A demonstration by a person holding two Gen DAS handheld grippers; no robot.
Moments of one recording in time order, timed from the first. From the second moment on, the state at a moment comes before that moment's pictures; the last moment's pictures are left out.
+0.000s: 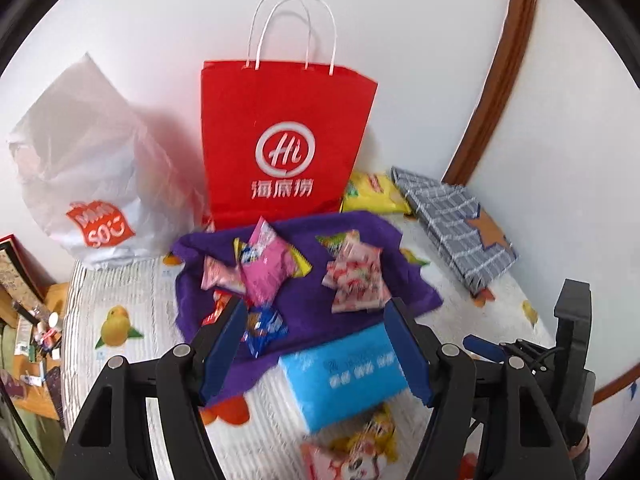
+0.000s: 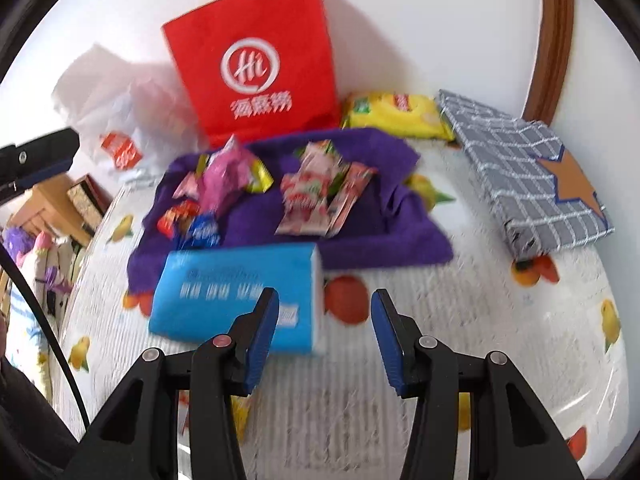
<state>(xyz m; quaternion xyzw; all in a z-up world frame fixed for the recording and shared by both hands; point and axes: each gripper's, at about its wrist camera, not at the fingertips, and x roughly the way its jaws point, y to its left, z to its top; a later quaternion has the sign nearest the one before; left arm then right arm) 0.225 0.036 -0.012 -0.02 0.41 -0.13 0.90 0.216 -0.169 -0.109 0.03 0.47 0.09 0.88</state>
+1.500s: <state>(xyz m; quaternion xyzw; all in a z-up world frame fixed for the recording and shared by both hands) 0.172 0.112 -0.108 -0.07 0.48 -0.12 0.87 0.171 -0.084 -0.176 0.01 0.51 0.13 0.85</state>
